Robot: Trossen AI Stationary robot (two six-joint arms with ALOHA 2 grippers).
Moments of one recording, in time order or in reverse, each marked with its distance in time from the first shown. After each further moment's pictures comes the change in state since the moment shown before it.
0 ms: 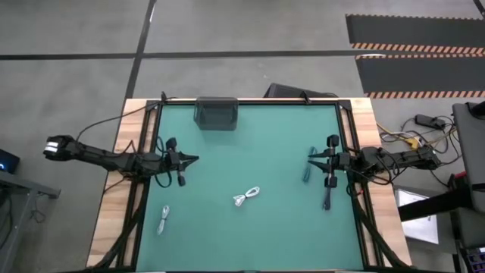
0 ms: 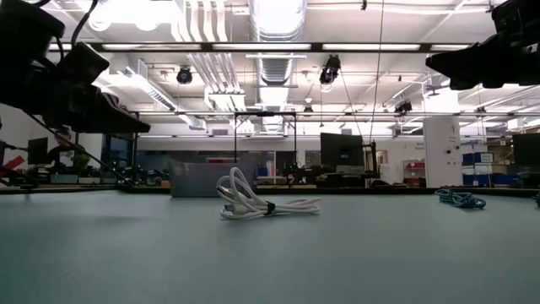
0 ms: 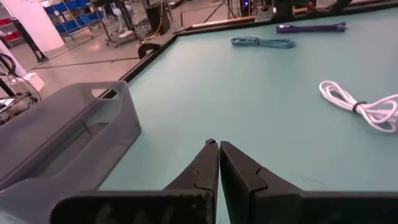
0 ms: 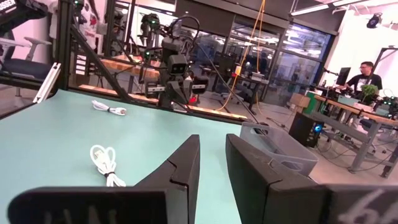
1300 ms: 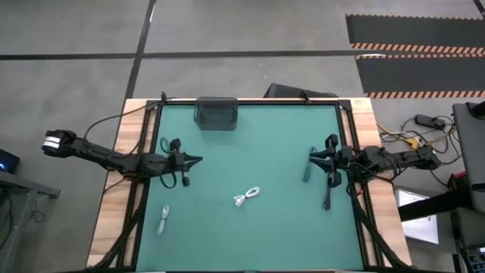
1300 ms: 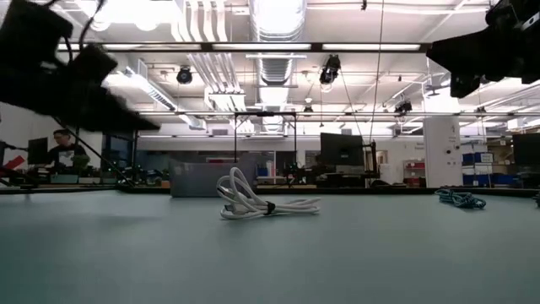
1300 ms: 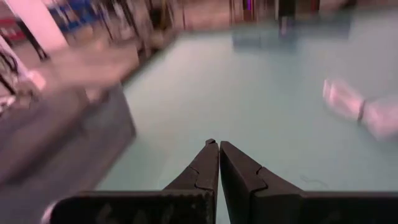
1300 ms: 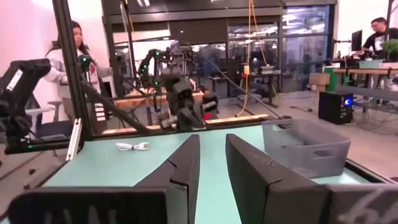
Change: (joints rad) left arm 0.000 0.215 0.000 0.314 -0.012 0.001; right arm 0.000 -0.001 0.000 0.069 0.001 0.261
